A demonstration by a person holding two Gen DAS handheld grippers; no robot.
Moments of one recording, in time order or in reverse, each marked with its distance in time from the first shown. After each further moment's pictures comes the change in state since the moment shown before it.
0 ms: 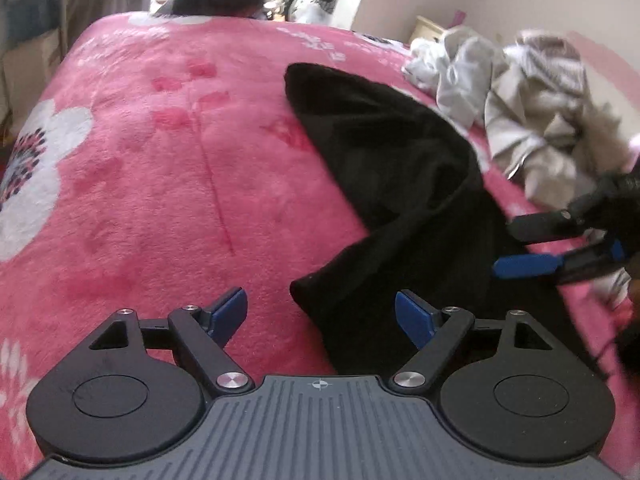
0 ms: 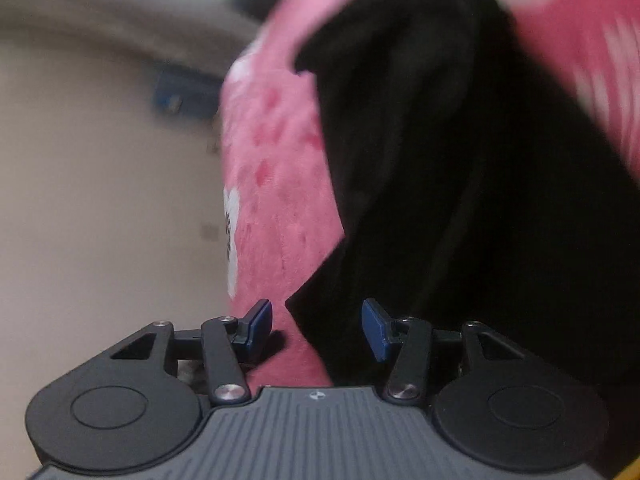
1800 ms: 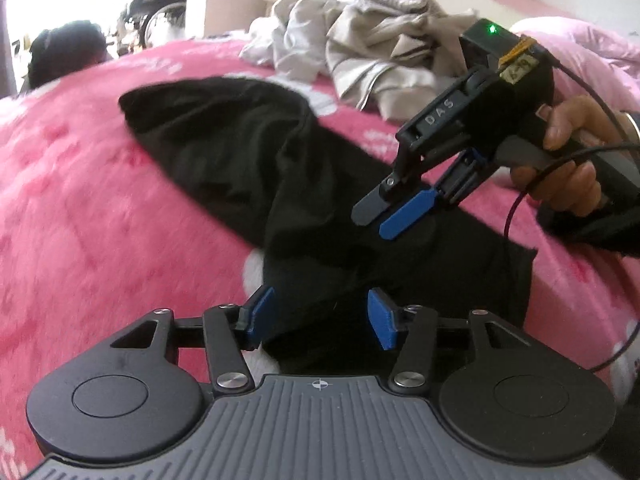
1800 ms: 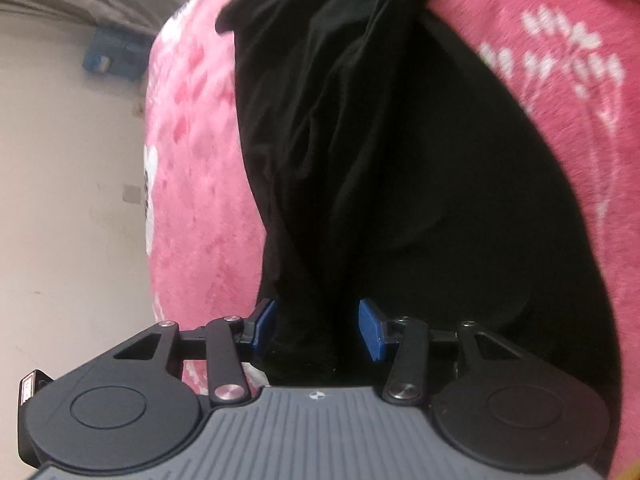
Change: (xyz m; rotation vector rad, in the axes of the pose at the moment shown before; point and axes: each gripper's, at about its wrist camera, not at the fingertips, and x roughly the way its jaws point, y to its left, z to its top) left arm -0.032 -0.071 -0.050 0.349 0.044 -0.231; right arm -0.034 -0.005 -0.011 -0.104 0.146 -0.285
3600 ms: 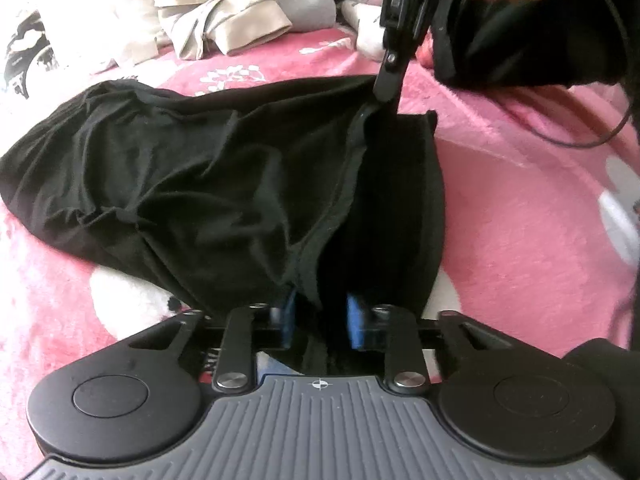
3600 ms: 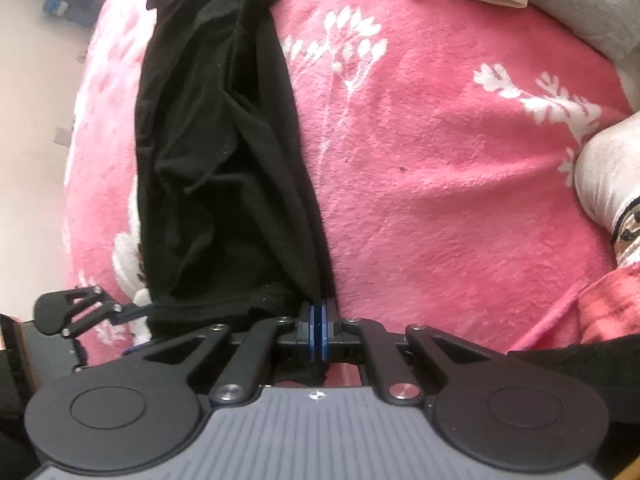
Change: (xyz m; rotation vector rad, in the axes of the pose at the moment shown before) left arm 0.045 -0.100 -0.021 0.447 0.181 -0.071; right arm -0.125 -0.086 -0.054 -0.105 0.065 -0.249
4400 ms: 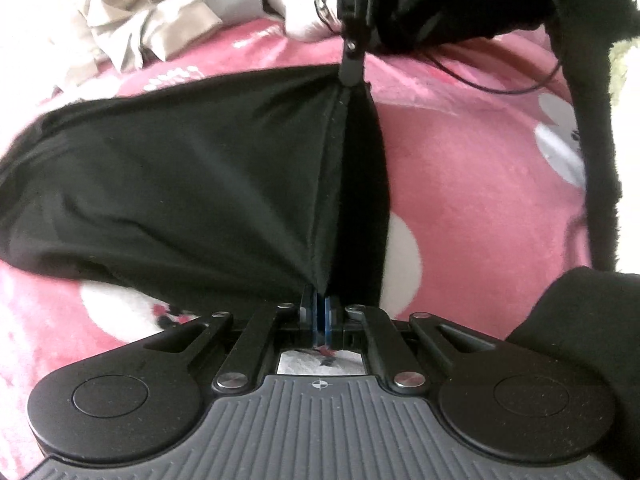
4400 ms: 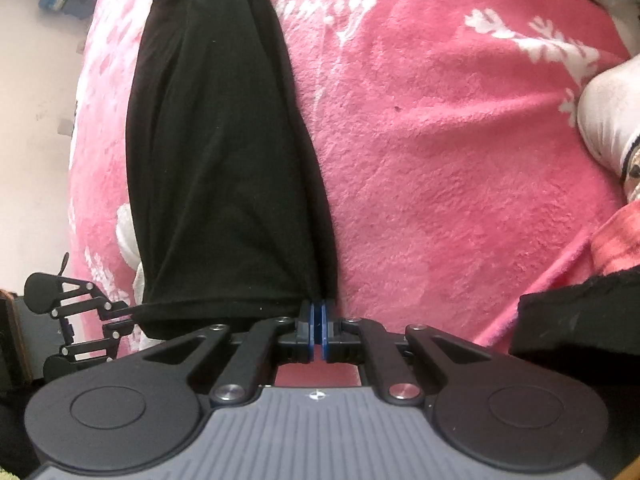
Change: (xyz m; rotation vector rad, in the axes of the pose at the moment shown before) left arm -0.021 -0.001 -0.006 0.193 0.053 -0.163; right arm 0.020 0.001 -0.016 0.011 0.077 0.009
